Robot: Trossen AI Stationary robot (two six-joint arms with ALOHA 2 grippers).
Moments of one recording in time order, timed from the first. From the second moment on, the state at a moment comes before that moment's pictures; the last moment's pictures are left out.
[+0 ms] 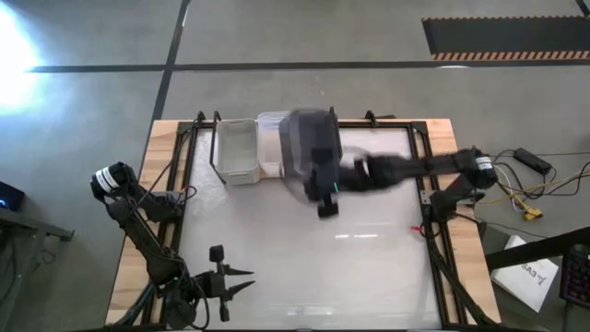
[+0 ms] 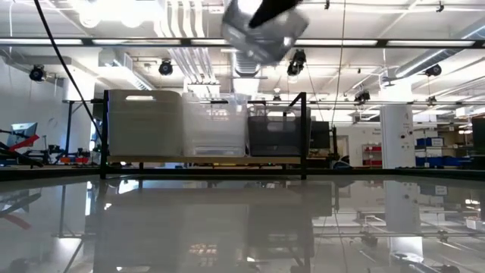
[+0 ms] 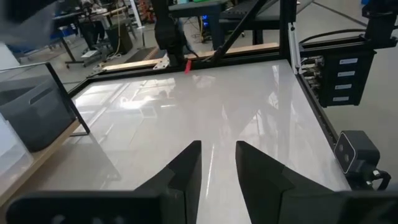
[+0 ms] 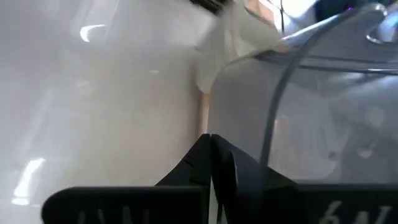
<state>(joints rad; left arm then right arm) -1.04 1.53 0.86 0.10 -1.16 -0.44 0.11 1.65 1.61 -0.73 0.34 -0.37</state>
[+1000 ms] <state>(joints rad) -1.03 1.53 0.86 0.12 -1.16 -0.44 -0.32 1.77 1.63 -0.95 0.01 -0.36</state>
